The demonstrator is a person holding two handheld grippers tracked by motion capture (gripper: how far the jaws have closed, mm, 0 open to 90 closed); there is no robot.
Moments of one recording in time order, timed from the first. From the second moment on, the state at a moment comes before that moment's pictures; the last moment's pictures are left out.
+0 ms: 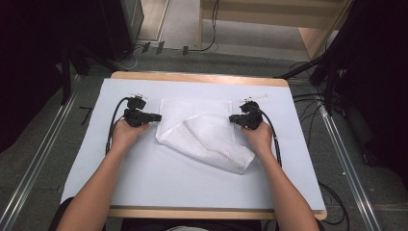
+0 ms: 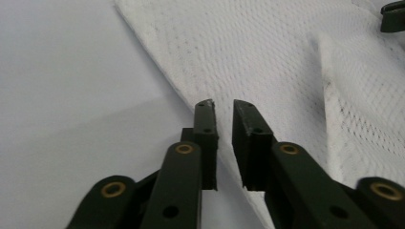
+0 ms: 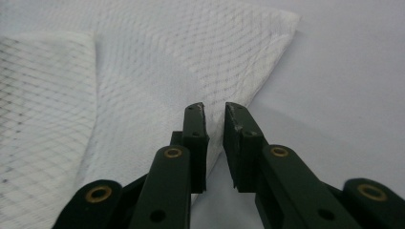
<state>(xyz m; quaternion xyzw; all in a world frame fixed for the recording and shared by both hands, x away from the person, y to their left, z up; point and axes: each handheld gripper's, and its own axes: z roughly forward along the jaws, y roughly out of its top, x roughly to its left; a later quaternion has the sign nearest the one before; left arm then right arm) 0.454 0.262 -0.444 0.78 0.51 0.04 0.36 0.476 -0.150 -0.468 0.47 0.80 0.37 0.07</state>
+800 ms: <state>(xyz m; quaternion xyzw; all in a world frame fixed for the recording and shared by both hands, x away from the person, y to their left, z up) 0.427 0.240 -0.420 0.81 0.46 0.04 0.37 0.452 -0.110 -0.449 0.39 0.83 0.40 0.04</state>
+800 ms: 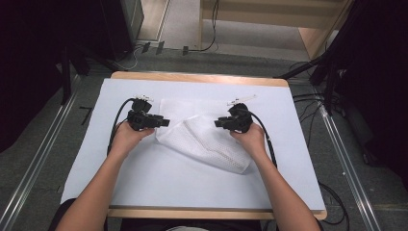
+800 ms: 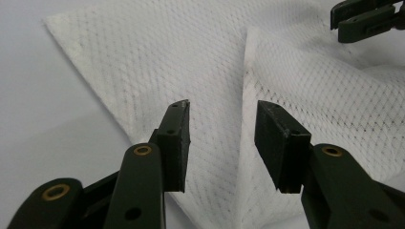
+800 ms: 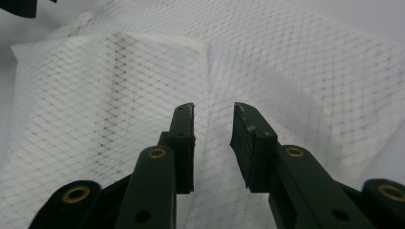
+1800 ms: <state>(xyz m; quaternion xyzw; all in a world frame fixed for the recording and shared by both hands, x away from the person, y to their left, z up) 0.419 0.262 -0.419 0.79 0.48 0.04 0.38 0.451 -0.066 -0.461 0.35 0.87 0.35 0.05</state>
